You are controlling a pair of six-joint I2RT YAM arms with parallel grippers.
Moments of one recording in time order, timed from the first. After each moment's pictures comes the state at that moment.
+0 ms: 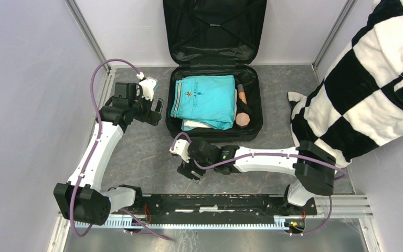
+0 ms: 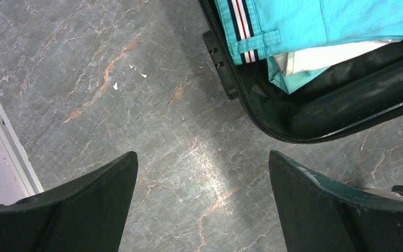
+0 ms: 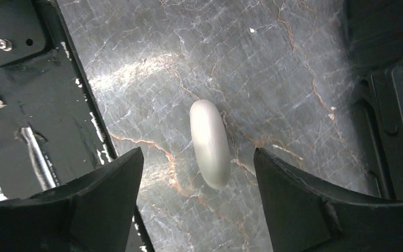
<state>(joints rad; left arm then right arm) -0.16 1.19 1.16 -0.73 0.13 0.24 1.23 1.60 1.01 -0.19 -0.01 -0.01</state>
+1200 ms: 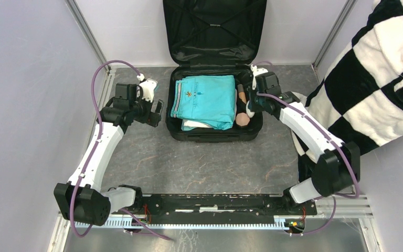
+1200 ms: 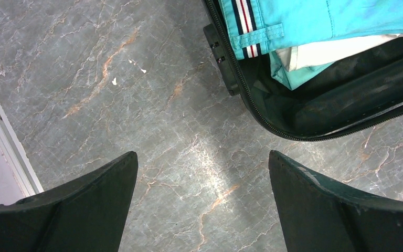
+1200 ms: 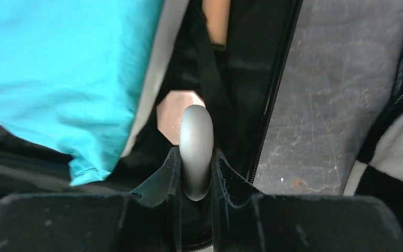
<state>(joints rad) -0.16 1.19 1.14 -0.72 0.12 0.24 0.38 1.46 1.26 -0.55 0.11 0.15</state>
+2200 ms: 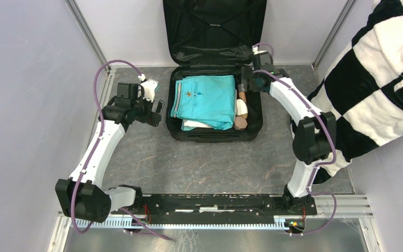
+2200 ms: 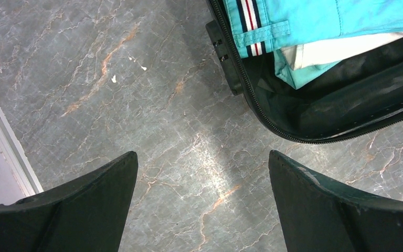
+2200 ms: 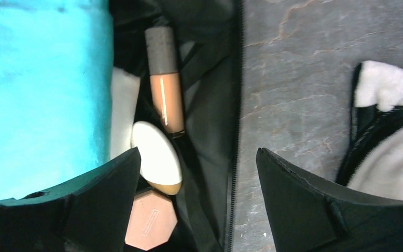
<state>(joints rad) -0.16 1.21 1.14 -0.72 0.11 0.24 0.32 1.89 1.66 -0.62 0.26 0.18</state>
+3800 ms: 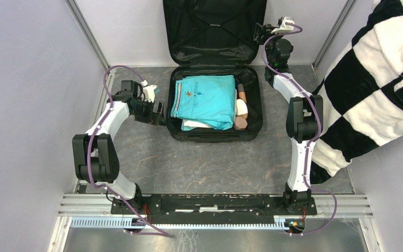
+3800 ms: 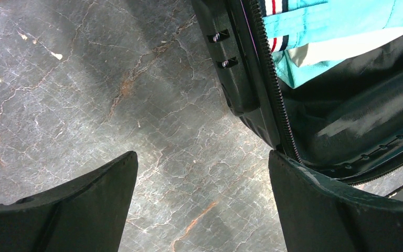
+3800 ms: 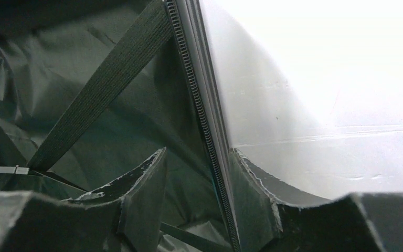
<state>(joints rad) -0.01 1.59 1.17 -0.70 0.43 0.24 0.12 2.22 1.83 0.76 0.00 0.25</state>
